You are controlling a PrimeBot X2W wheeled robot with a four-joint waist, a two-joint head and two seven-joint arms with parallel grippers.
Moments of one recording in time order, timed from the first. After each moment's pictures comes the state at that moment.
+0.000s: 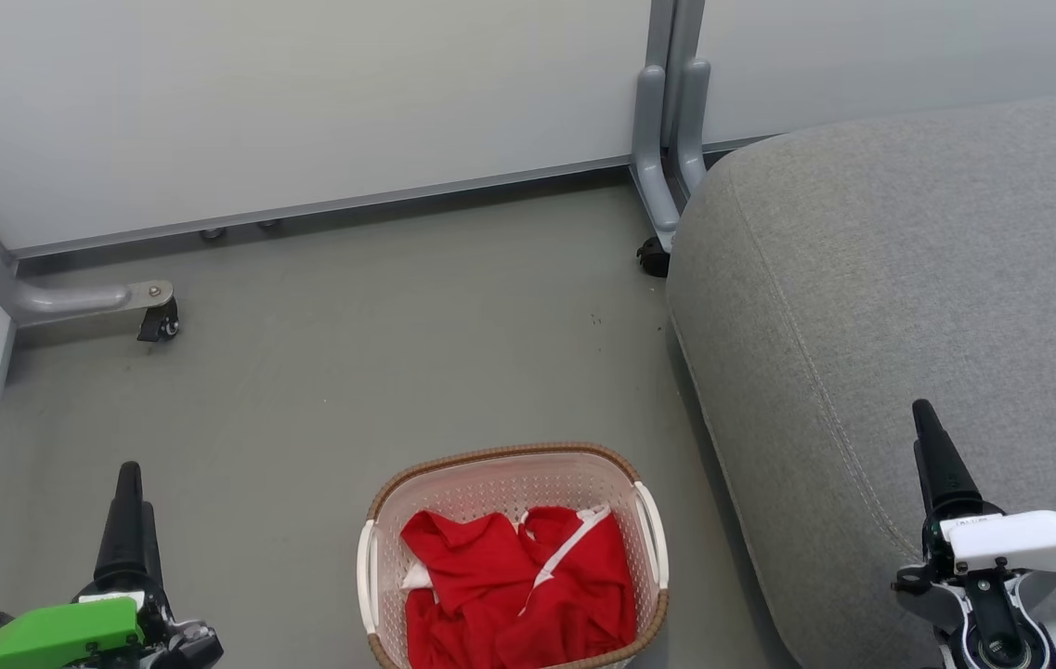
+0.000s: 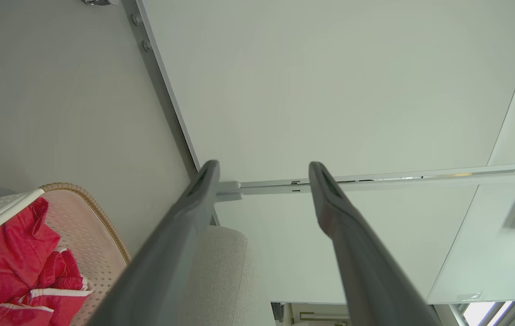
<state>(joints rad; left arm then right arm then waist) -0.03 0.04 0.16 0.25 -1.52 -0.13 0.01 -0.05 -0.04 -0.12 0.22 1.30 0.13 0.01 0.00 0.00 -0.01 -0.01</state>
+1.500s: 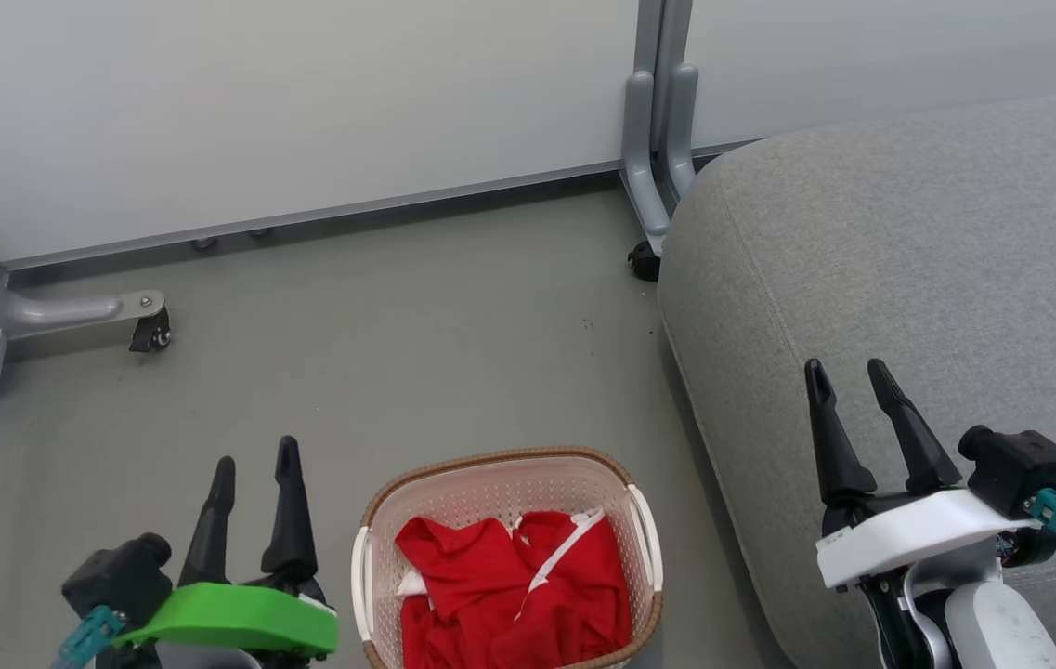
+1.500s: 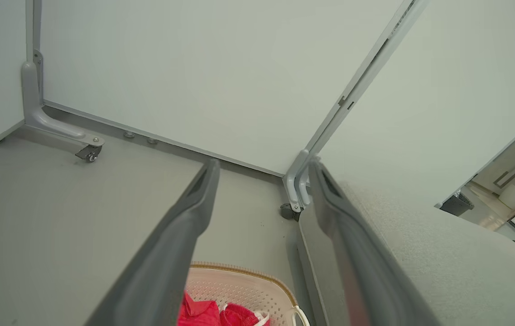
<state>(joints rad) 0.03 0.04 -0.09 0.06 -0.59 -0.02 -0.14 -0.05 -0.07 0.07 0.05 0.39 0.13 -0.13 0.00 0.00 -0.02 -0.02</state>
